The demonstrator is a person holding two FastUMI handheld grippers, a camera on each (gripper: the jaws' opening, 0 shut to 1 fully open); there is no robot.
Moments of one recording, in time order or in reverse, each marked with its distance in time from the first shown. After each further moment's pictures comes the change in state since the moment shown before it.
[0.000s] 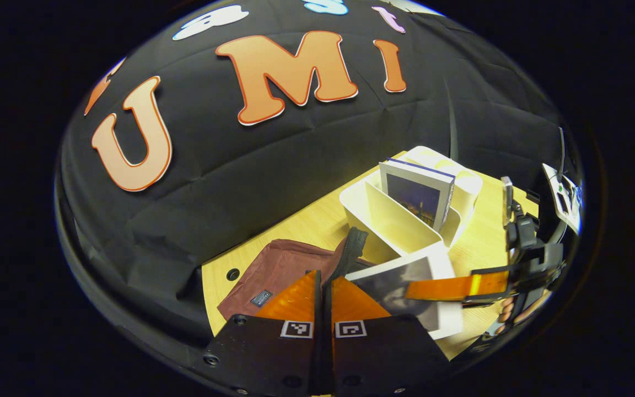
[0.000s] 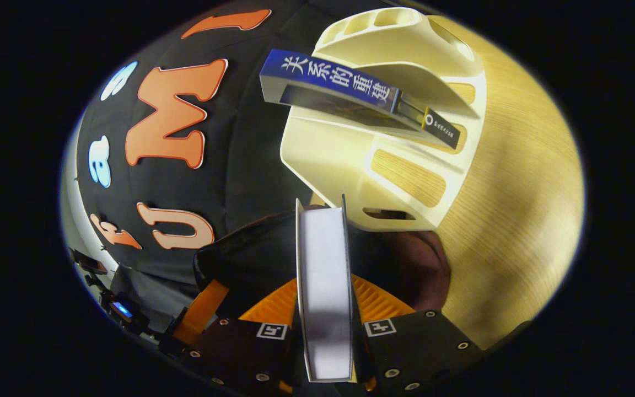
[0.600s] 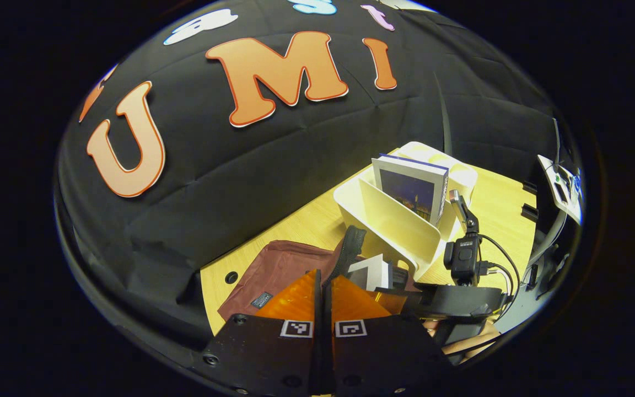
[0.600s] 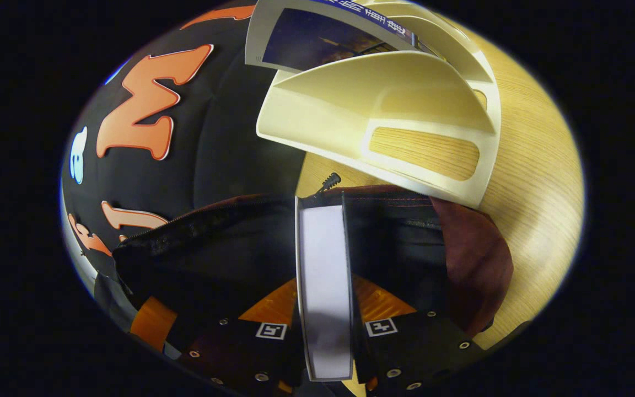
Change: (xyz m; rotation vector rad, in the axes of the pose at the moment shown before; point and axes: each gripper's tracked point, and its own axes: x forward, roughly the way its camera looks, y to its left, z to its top) left arm 0.007 0.007 -0.004 0.033 -0.005 -0.009; right arm 0.069 -0.010 -0.030 0.011 -0.032 -0.154
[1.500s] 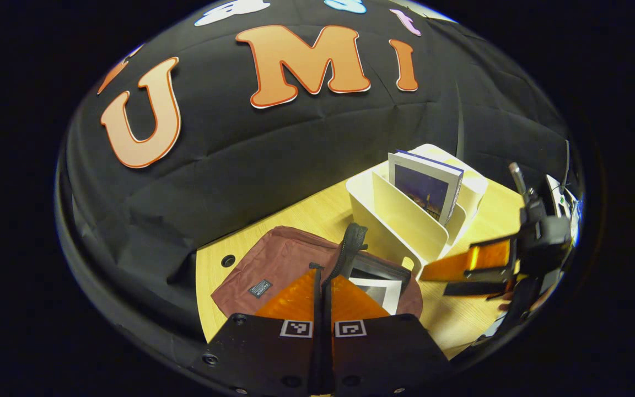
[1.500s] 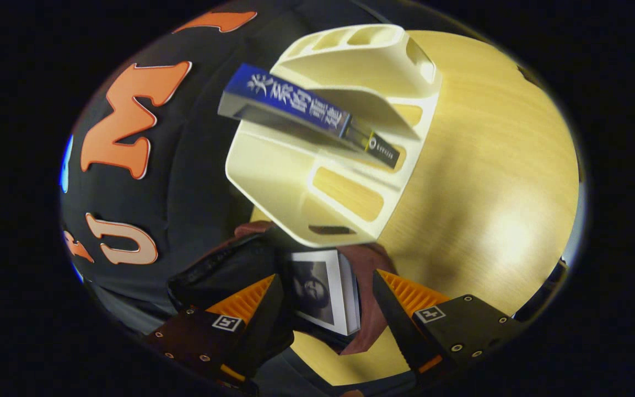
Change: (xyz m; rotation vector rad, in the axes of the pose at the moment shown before) left arm 0.002 0.004 -0.029 -0.113 0.029 0.019; right arm -0.115 -0.046 0.092 -0.058 -0.096 -0.209
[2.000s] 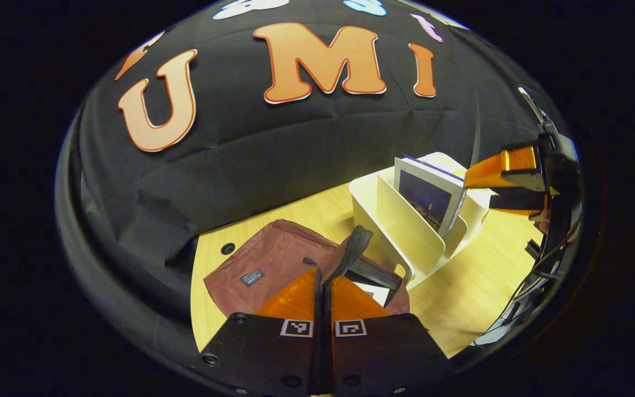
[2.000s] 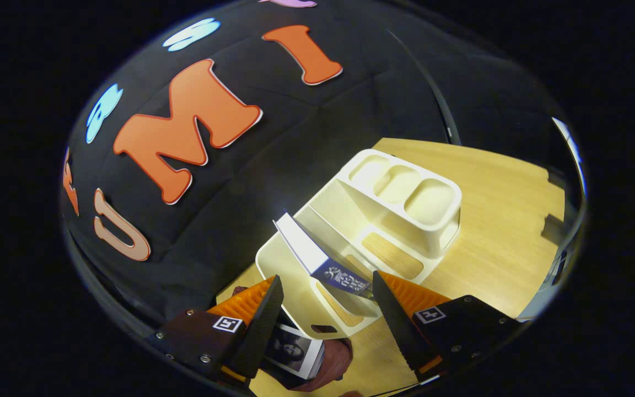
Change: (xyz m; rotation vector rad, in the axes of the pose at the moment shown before) left arm -0.001 -0.018 0.000 -0.154 0.014 0.074; right arm -0.043 0.066 0.143 -0.425 -0.326 -0.040
